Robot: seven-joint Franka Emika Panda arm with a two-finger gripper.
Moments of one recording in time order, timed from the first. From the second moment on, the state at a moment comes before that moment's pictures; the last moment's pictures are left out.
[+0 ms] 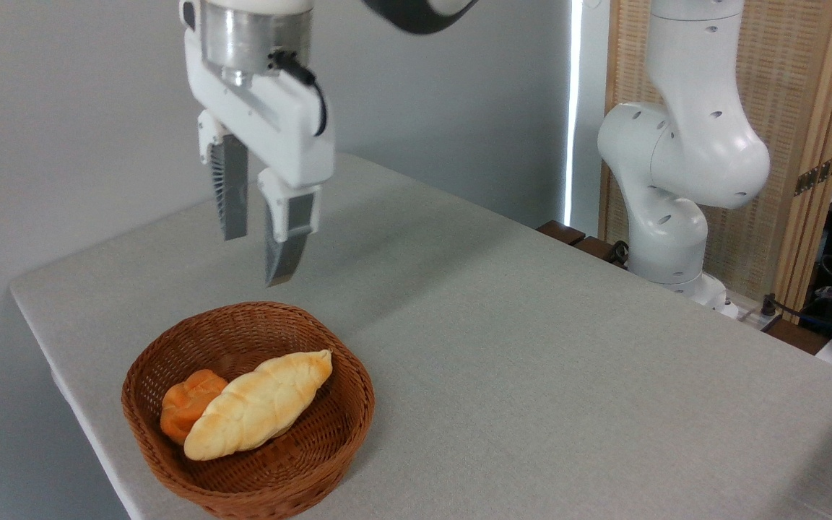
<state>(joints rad) -0.09 -0.03 0.04 -1.68 -0.21 1.85 0.78</state>
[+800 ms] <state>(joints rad) -0.05 -0.07 0.03 -1.69 -0.09 1.57 0.74</state>
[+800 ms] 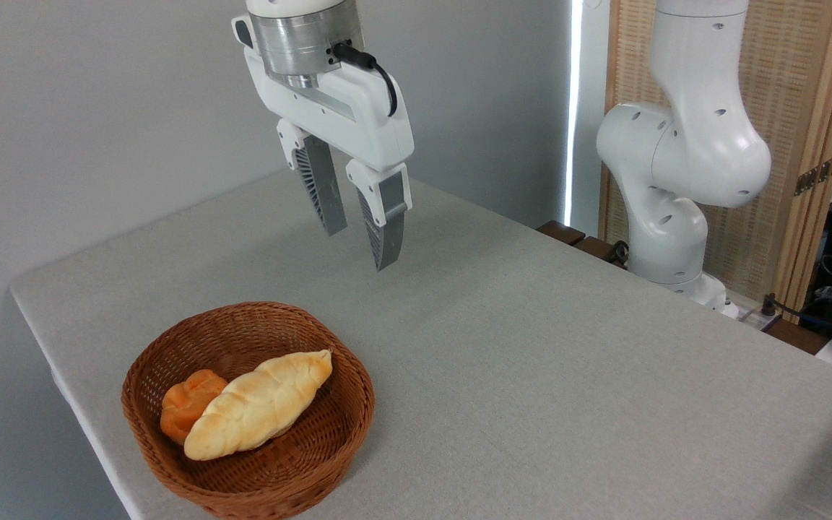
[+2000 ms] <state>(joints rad) -0.06 -0.03 0.00 -1.69 -0.09 1.74 0.65</state>
